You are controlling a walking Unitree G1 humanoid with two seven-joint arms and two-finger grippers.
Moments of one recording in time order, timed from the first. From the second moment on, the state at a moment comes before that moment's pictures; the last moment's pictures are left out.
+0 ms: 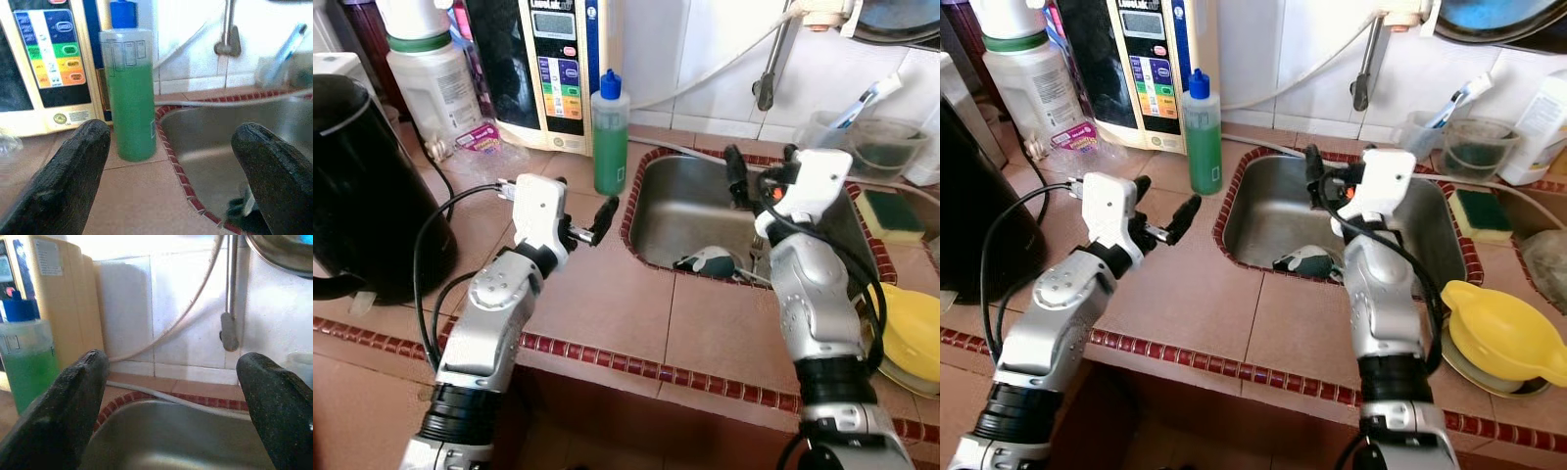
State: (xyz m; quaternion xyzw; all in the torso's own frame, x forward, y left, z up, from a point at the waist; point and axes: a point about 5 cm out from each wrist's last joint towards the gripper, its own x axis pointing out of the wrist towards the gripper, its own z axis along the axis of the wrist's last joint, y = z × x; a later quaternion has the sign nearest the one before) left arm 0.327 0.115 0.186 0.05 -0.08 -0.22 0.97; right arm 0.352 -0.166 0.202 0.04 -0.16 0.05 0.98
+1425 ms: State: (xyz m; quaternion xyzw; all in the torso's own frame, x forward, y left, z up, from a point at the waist) left arm 0.329 0.124 0.191 0.09 -0.12 -0.22 0.96; right arm 0.345 -0.163 0.214 0.00 -0.22 0.04 0.98
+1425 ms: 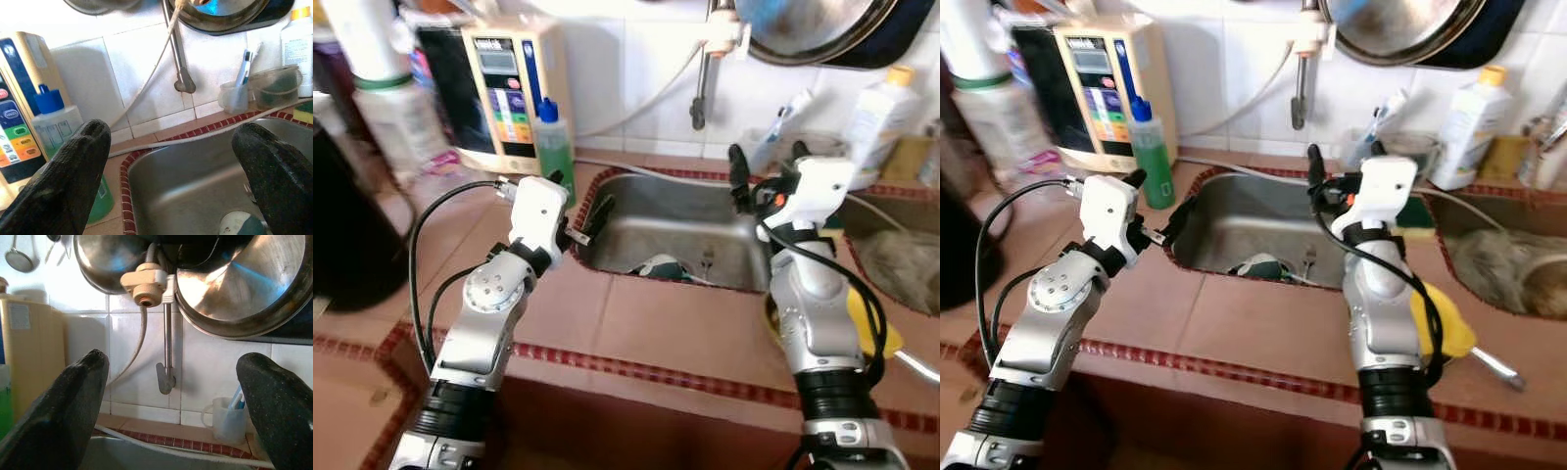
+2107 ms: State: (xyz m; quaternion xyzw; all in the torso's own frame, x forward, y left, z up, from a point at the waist) left arm 0.329 0.123 0.197 0.09 -0.13 -0.23 0.96; right arm 0.348 -0.166 0.218 0.01 -0.23 0.04 0.97
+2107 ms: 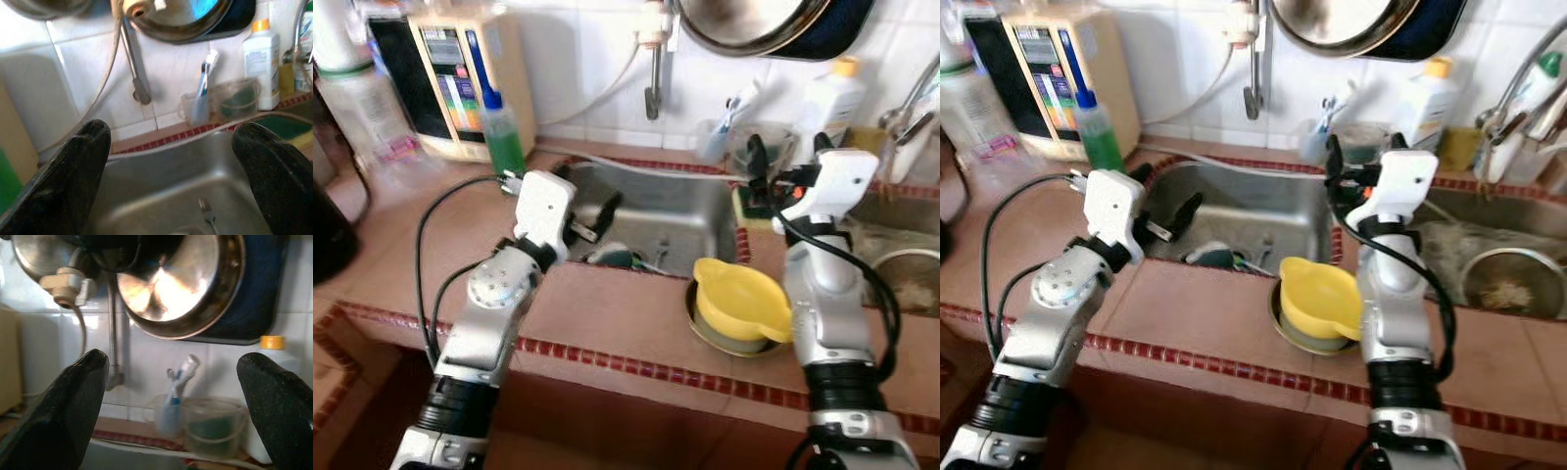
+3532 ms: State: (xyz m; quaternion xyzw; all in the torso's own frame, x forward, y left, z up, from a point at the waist) left arm 0.300 0.106 0.186 0.10 -0.06 -0.37 0.92; right arm 0.333 -0.179 0.185 -0.04 -0.16 0.10 0.98
